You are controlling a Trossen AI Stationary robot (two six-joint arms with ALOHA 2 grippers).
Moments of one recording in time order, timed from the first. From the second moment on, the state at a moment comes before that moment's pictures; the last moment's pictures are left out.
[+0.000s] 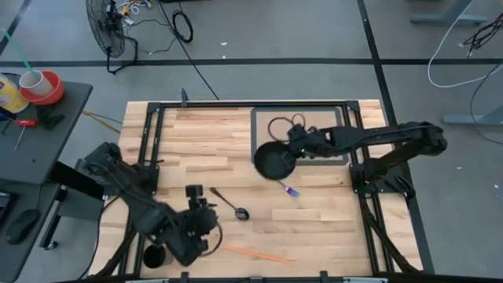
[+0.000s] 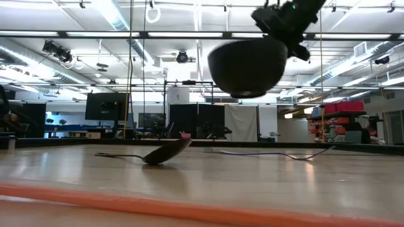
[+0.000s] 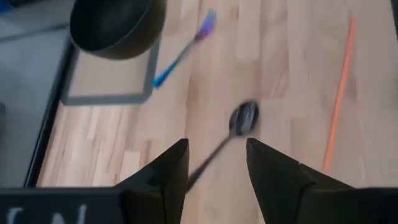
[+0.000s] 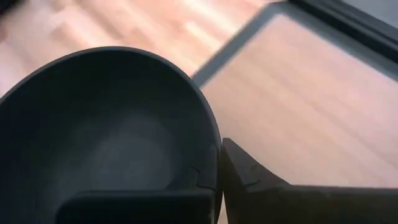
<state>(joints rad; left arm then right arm) -0.77 1.69 1.69 -1.25 -0.73 -0.65 -0.03 1.34 1.07 -0.70 0.37 0.70</state>
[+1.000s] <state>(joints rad) -0.84 1.85 1.69 -1.21 -0.96 -0.96 -0.48 1.24 0.59 -0.40 0.57 0.98</state>
